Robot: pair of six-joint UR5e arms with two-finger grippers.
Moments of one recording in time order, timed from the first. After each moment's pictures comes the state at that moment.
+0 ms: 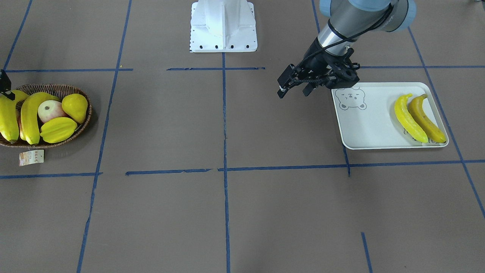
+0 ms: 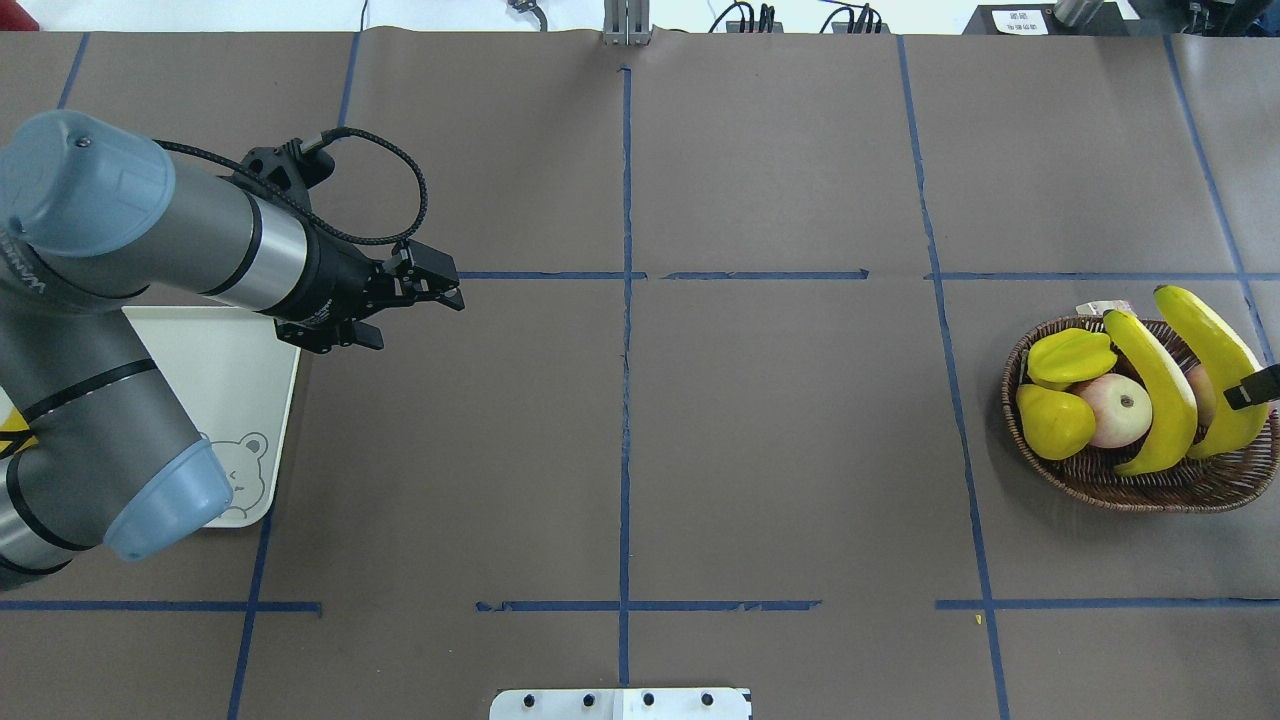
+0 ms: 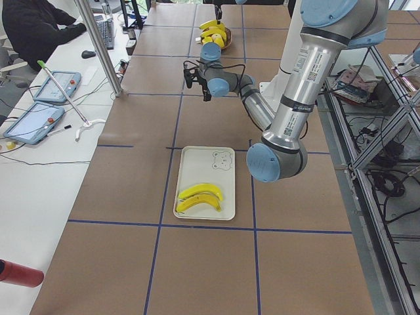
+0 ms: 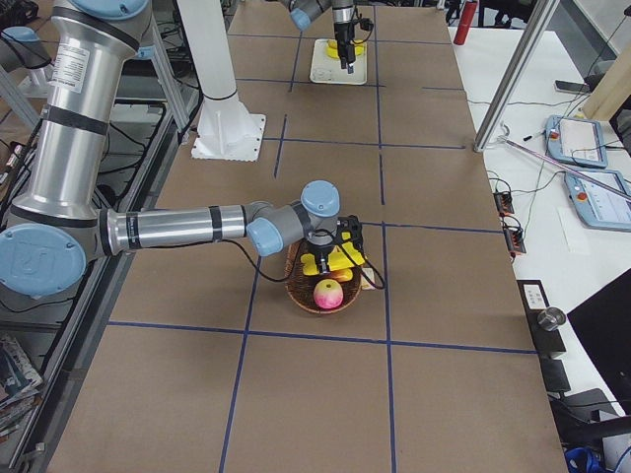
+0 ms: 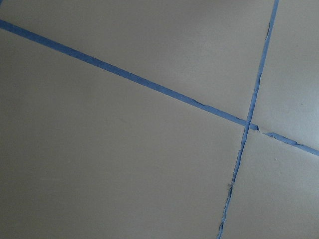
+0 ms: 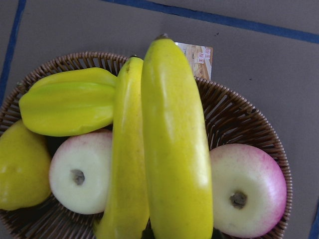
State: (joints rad) left arm -0.72 -1.95 -1.95 -1.91 -2.05 -1.55; right arm 1.17 -1.84 1.92 -1.21 2.32 0.36
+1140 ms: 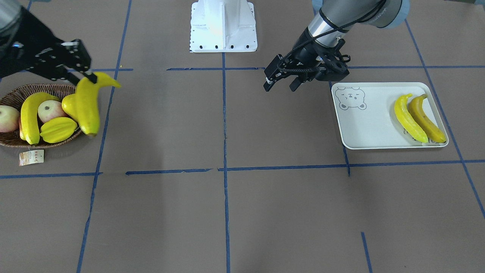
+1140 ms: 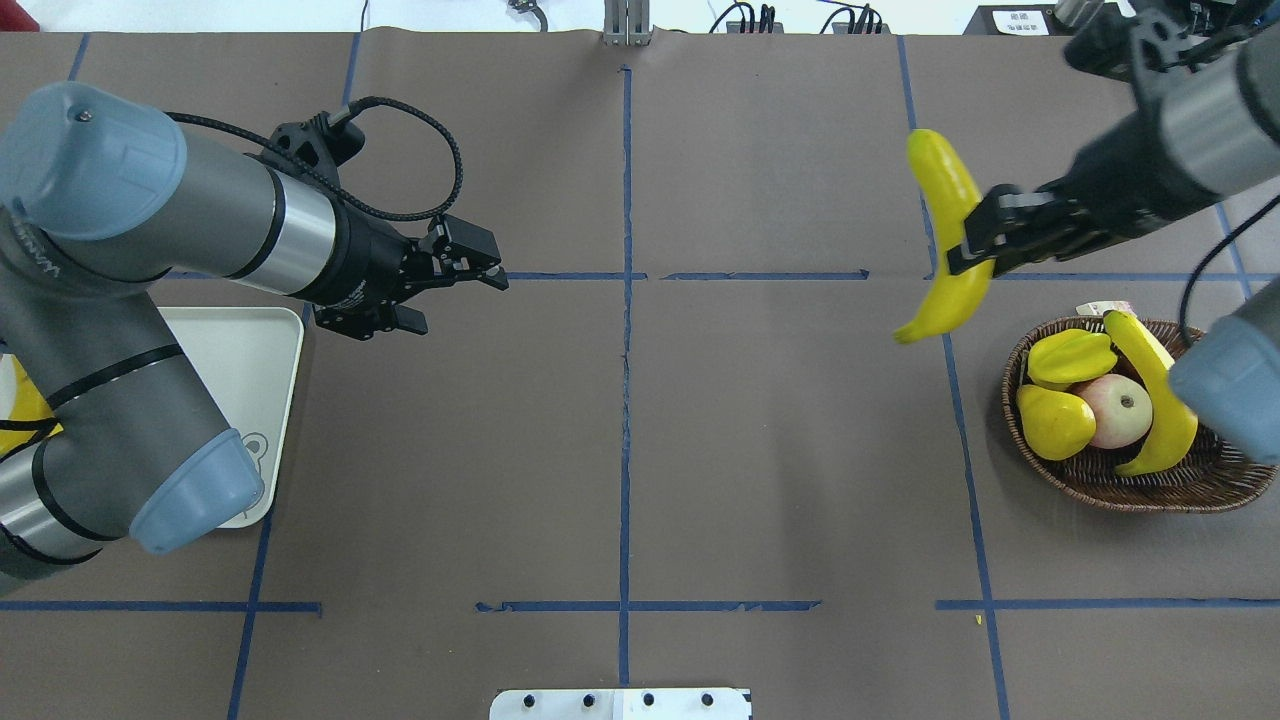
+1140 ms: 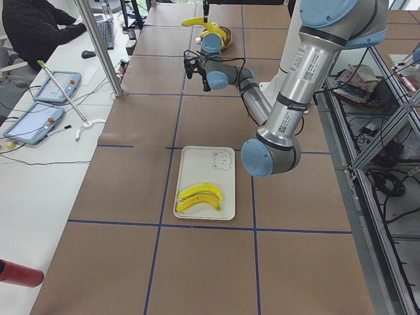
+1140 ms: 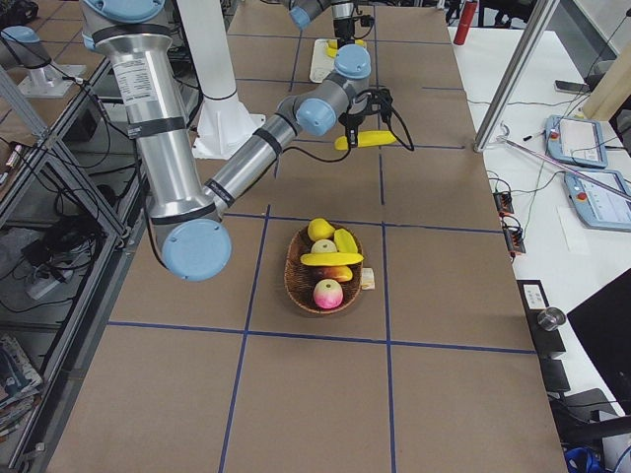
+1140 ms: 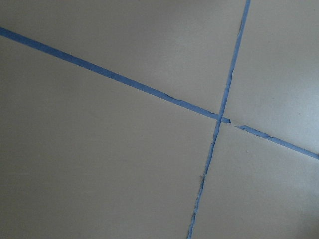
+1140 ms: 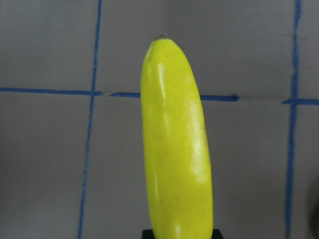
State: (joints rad) left arm -0.71 -2.03 -1.95 -1.96 -2.06 -1.63; right arm 0.94 -1.25 2.12 -1.52 2.32 0.98
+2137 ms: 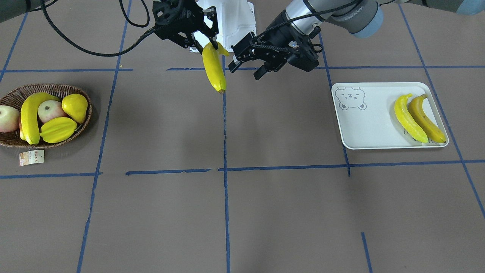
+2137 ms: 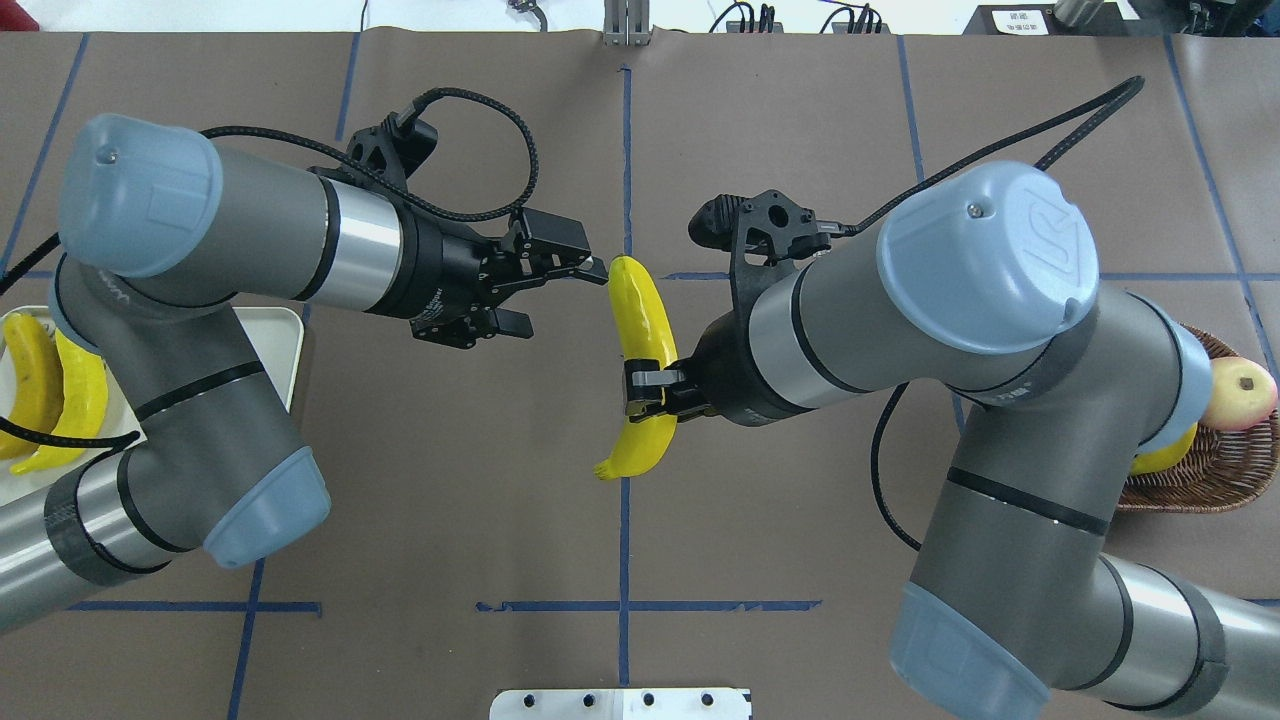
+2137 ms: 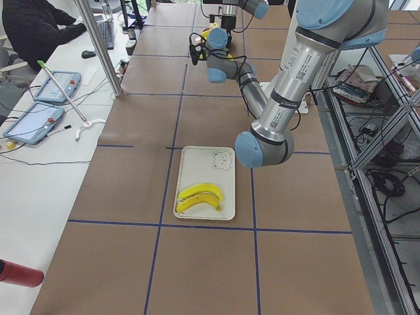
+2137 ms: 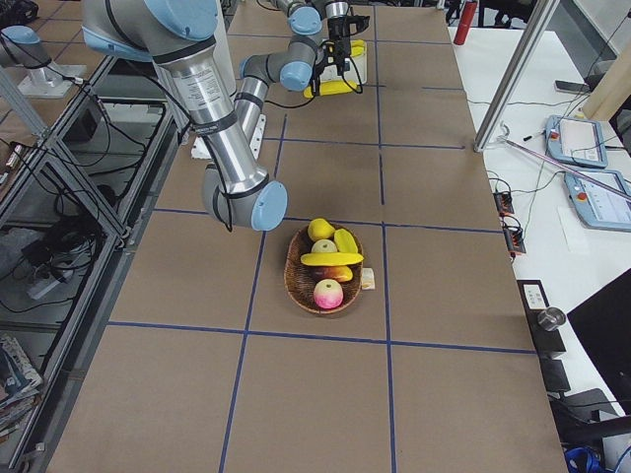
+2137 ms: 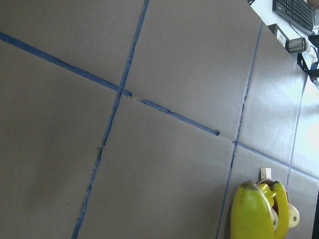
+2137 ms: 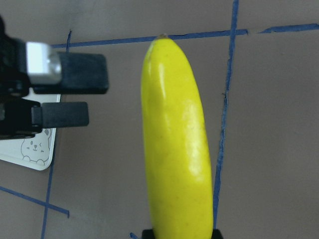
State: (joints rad) left arm -0.64 -2.12 -1.89 -2.20 -2.02 -1.75; right arm 0.50 -0.99 2.11 -1.51 1.97 1.27
